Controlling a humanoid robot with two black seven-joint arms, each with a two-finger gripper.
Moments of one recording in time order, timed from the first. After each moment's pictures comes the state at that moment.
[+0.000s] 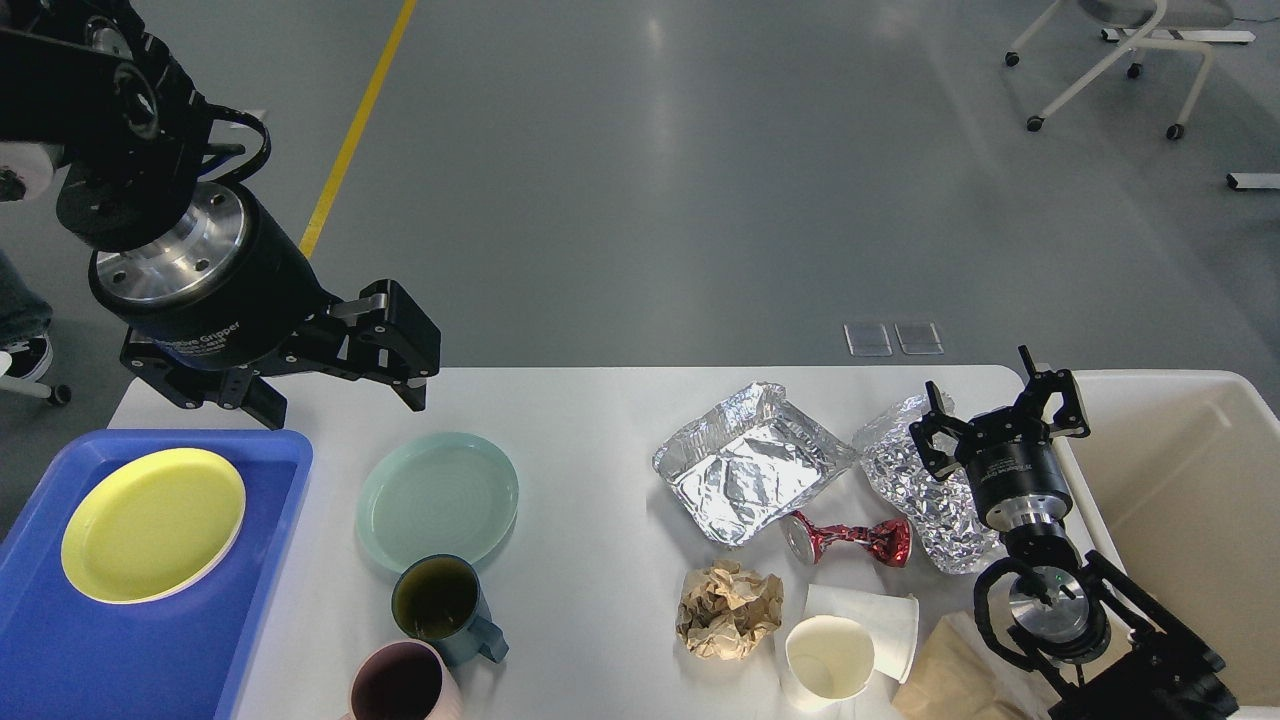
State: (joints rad) left arm -2.71 0.09 1.56 -1.75 -0.33 -0.80 -0.08; right arm 0.26 -0.21 1.10 0.92 -0.10 0.22 0.43
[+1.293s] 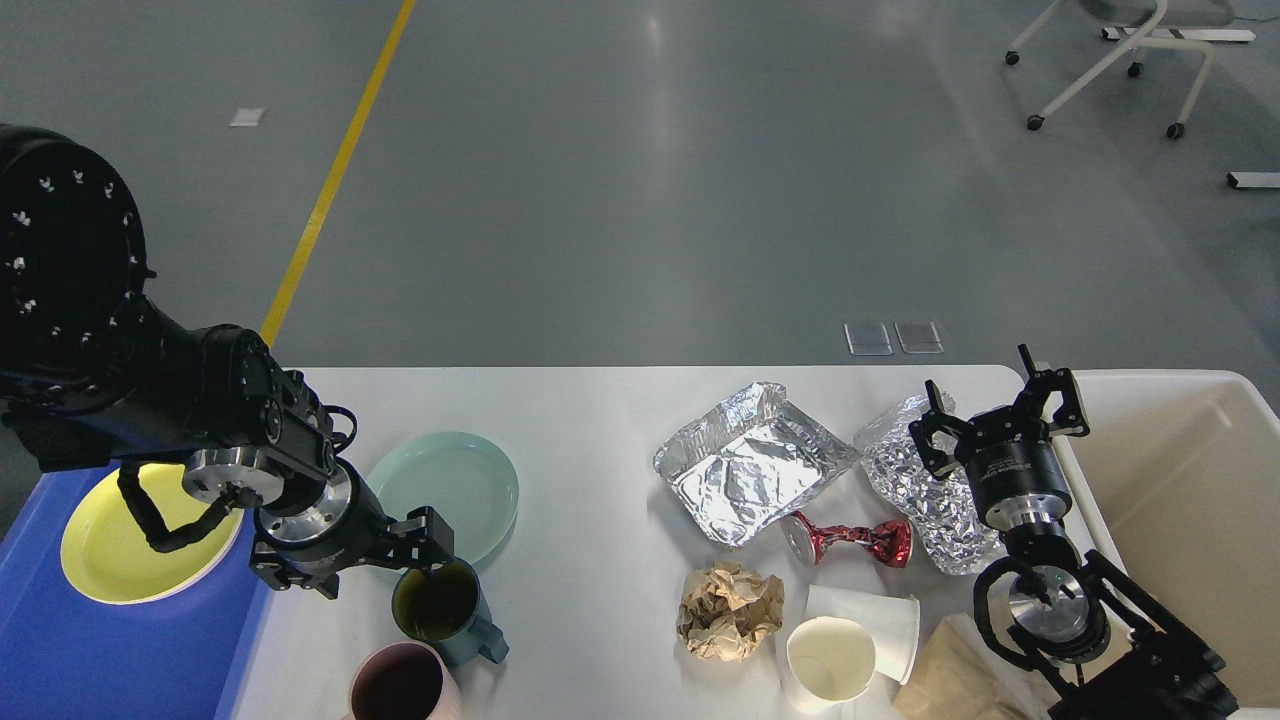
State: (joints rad) left arm -1.82 0.05 1.46 -1.49 -0.27 -0.30 -0.07; right arm 0.26 -0.21 1.10 0.92 -0.10 0.22 0.43
